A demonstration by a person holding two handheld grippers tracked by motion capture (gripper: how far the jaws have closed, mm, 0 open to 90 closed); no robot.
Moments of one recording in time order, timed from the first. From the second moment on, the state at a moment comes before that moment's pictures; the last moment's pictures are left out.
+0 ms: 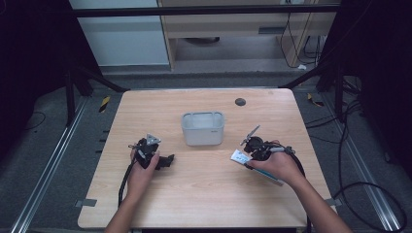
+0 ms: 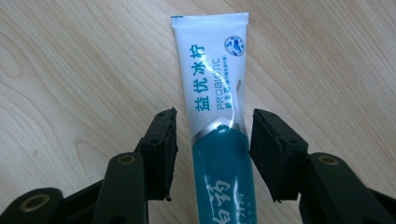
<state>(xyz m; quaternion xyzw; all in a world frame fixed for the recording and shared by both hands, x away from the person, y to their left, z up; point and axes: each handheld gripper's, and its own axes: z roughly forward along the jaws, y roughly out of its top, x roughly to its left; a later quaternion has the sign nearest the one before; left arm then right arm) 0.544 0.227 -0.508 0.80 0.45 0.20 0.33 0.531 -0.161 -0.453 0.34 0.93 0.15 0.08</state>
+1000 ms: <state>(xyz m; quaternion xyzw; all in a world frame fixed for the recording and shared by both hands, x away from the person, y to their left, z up) 0.544 0.227 -0.508 0.81 0.45 0.20 0.33 0.544 -0.153 -0.462 0.33 0.93 0.11 0.07</state>
